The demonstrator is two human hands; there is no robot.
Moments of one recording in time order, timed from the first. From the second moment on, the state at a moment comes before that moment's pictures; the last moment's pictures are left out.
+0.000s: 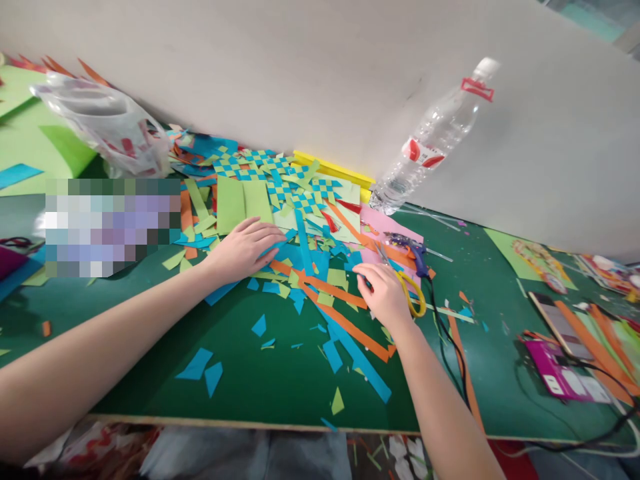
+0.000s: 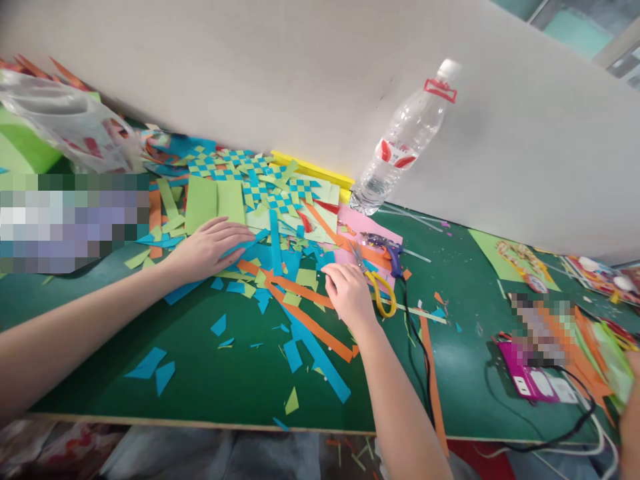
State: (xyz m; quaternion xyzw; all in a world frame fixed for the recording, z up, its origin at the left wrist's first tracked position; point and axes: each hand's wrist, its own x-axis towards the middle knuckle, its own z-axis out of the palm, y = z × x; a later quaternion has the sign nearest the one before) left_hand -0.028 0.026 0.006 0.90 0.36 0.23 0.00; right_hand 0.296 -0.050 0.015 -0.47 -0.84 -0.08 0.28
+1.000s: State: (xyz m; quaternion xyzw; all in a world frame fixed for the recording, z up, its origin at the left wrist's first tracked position) left_hand -0.015 0.009 0.002 0.96 0.23 0.12 0.05; right_hand 0.297 -0.049 0.012 -0.47 -0.84 -0.07 0.28
